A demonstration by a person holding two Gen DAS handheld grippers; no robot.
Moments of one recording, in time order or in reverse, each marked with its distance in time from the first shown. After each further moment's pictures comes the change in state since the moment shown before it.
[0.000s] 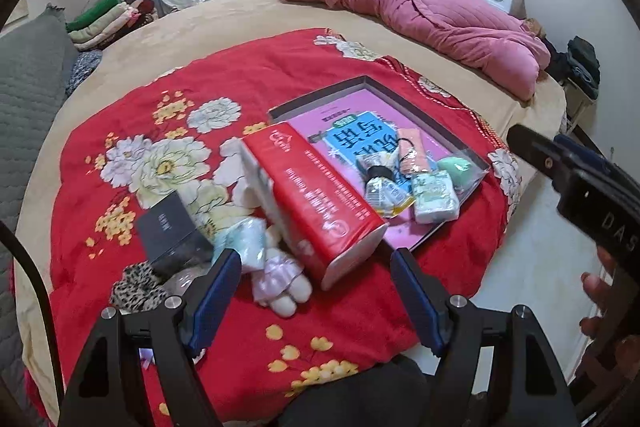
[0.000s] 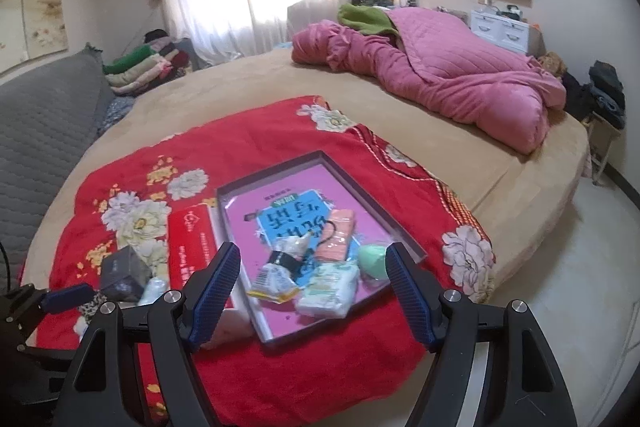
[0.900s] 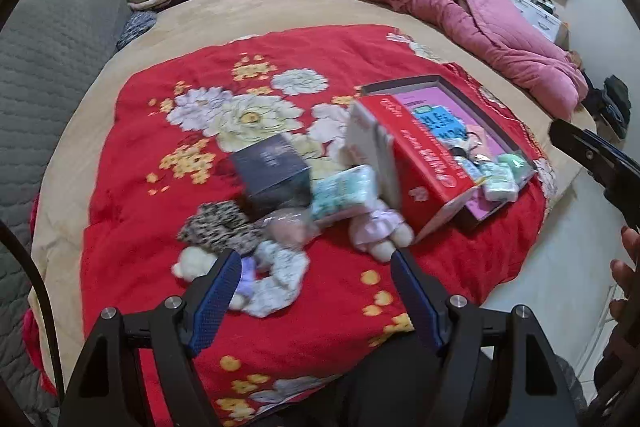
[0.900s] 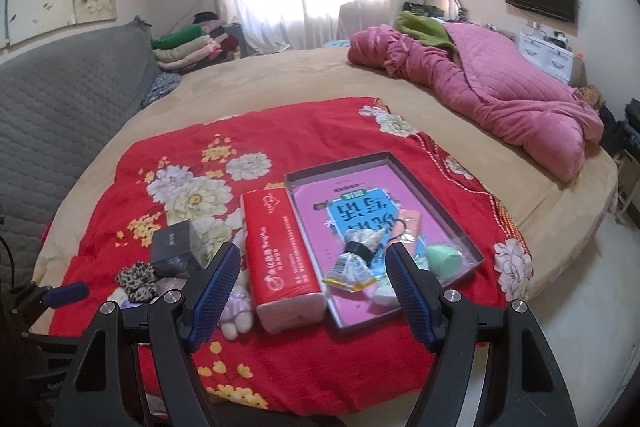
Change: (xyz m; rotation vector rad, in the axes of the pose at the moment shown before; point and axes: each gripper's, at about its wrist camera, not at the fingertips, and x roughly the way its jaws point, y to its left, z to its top) left arm -0.032 0.102 -0.060 -0.166 0.009 0.082; right arm -0.014 0.079 -0.013 -0.136 0.015 0.117
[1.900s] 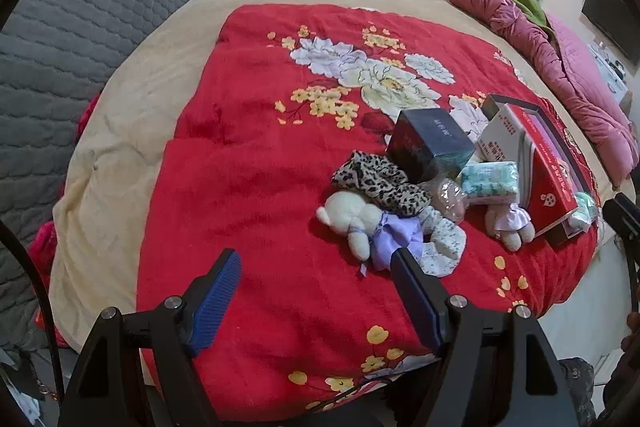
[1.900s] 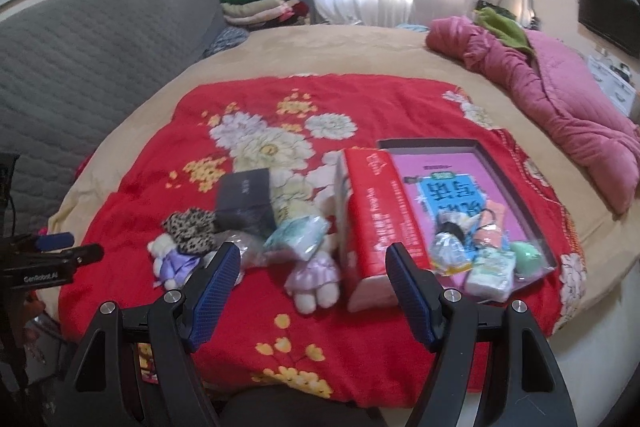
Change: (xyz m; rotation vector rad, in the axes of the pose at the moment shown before) left arm 0.017 0.143 -0.056 -0.269 0.051 0.100; right arm 0.039 0.080 -0.034 -0.188 0.105 0.177
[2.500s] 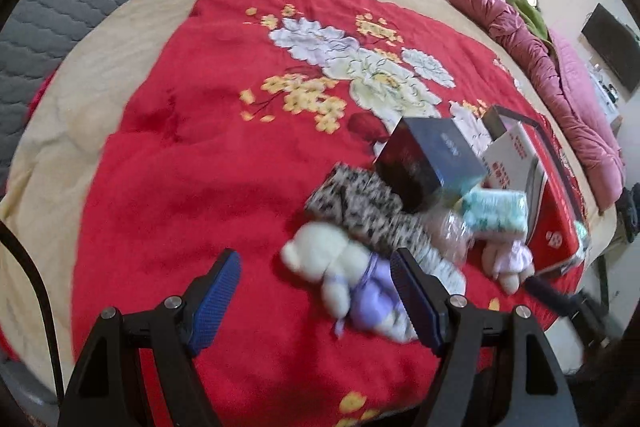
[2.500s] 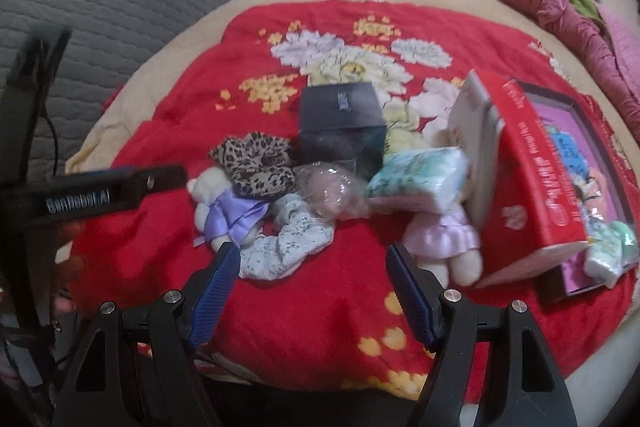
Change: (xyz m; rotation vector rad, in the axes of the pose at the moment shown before) left arm 0.068 -0.004 0.037 -0.070 0.059 -0.117; right arm 0.101 0.075 -0.026 -0.053 0.244 0.137
